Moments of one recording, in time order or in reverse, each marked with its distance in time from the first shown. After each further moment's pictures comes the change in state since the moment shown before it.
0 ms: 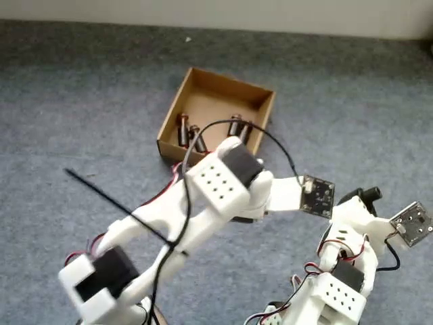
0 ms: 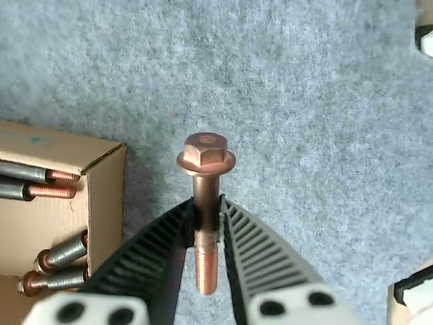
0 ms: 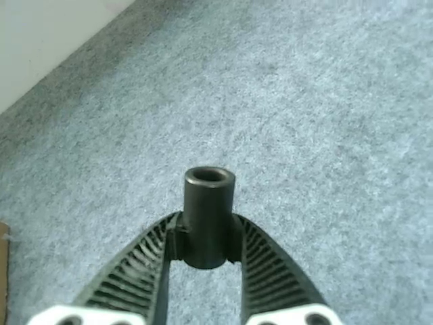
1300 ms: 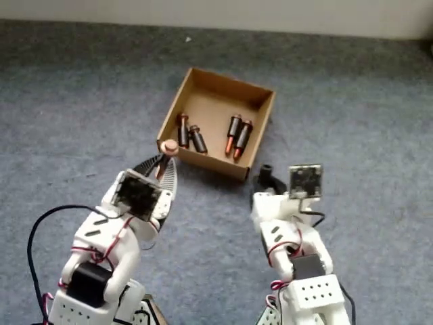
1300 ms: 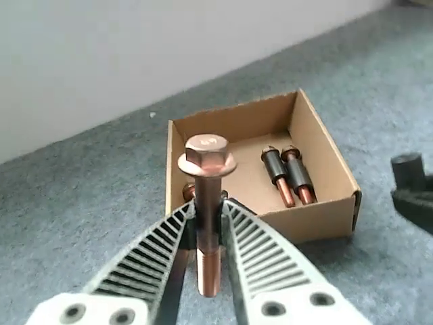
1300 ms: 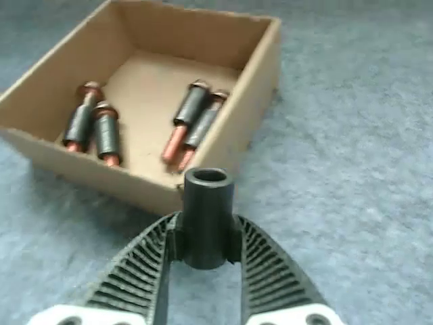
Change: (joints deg) left arm -29.5 -96.8 75.8 -44.7 38.8; right arm -44.7 0.0 0.0 0.0 16.8
